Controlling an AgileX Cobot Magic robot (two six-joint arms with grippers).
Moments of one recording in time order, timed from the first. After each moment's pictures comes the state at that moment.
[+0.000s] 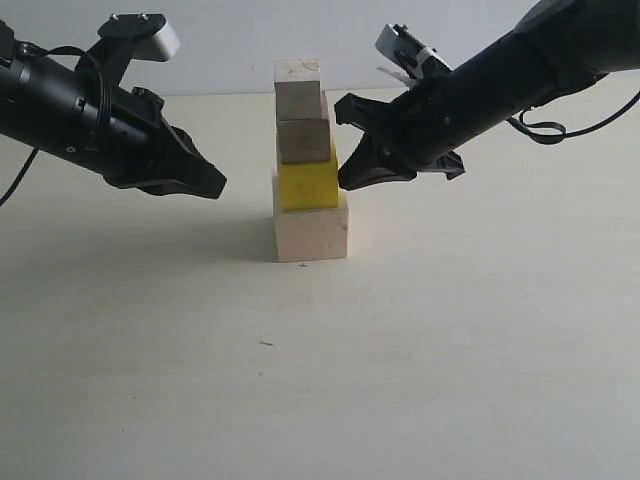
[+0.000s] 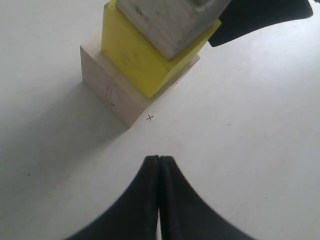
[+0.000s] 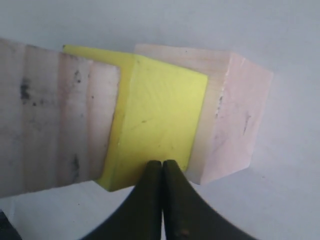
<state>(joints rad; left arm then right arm) -0.37 1.62 -1.03 -0.82 0.67 0.88 0.29 1.96 -1.27 1.00 0.84 -0.57</state>
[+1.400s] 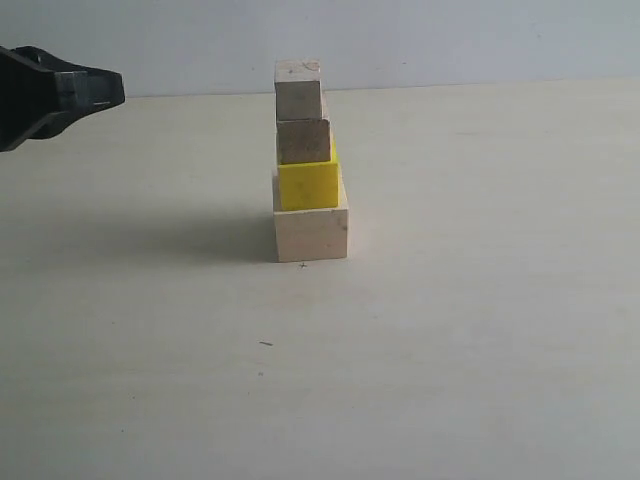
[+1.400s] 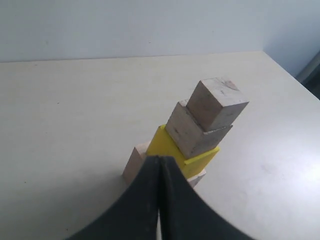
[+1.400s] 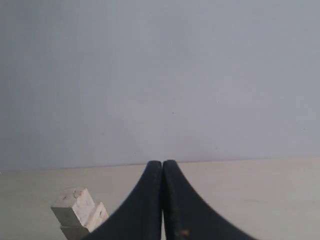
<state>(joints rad) -0.26 1.19 -0.68 -1.59 0.40 1.40 0.16 0.72 -0.67 0.88 0.24 -0.62</state>
